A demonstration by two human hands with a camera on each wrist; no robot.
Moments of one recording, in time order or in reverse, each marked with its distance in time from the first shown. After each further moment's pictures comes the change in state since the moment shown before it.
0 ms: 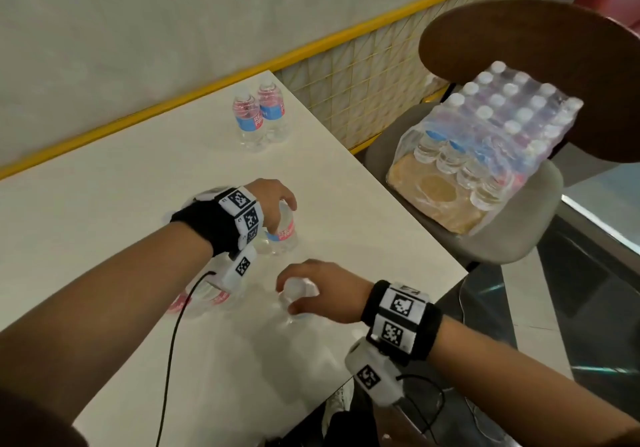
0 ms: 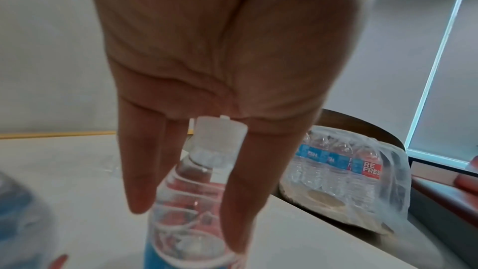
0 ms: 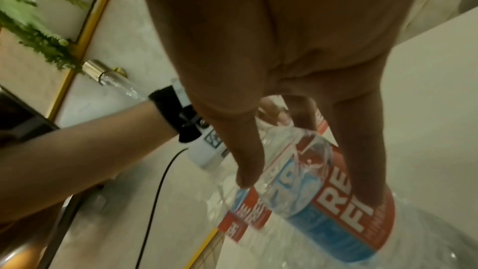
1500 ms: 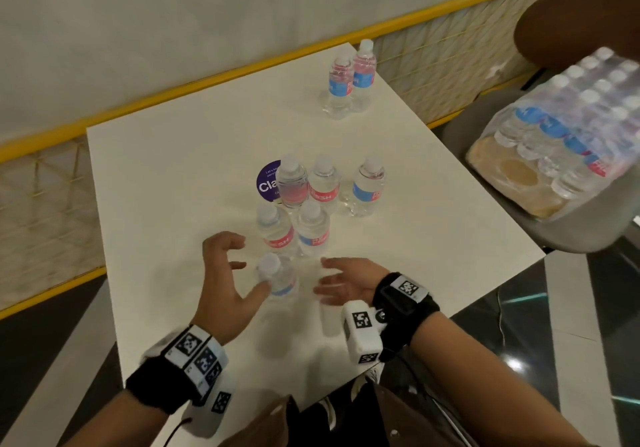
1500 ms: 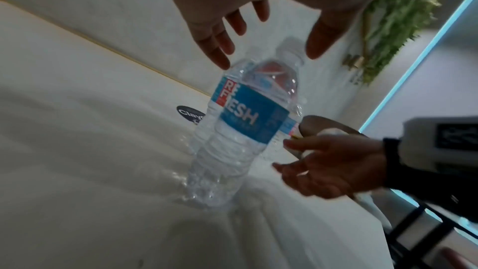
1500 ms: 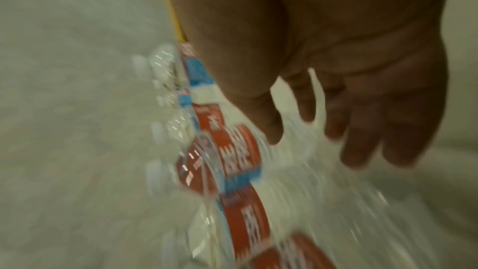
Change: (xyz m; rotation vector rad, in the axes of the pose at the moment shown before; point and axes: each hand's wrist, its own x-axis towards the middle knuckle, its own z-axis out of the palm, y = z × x) left_hand -0.188 -0.149 0.208 -0.969 0.925 0.085; right_hand 0.068 -0.035 0.126 1.283 0.026 0.712
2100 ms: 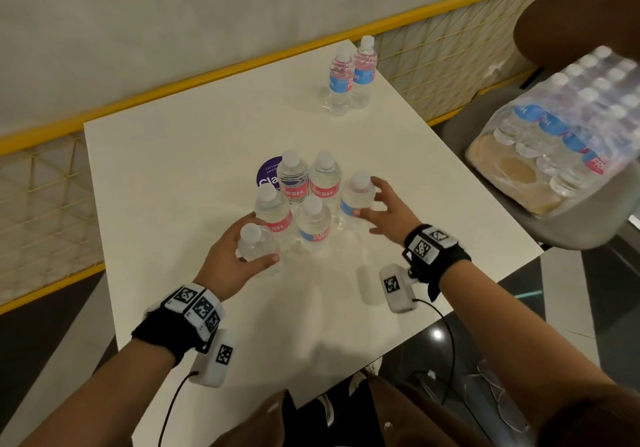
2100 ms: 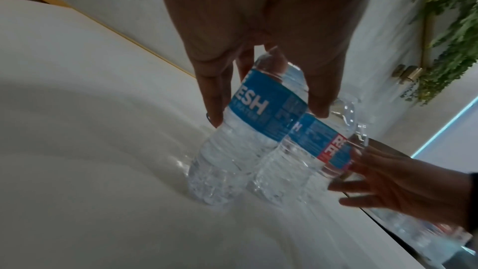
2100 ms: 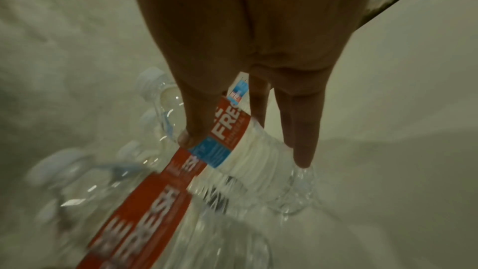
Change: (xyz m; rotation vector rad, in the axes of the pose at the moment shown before) left_hand 0.040 -0.034 0.000 -0.087 -0.187 -0.319; right_hand -0.005 -0.073 -0.048 -0.634 0.325 -0.673
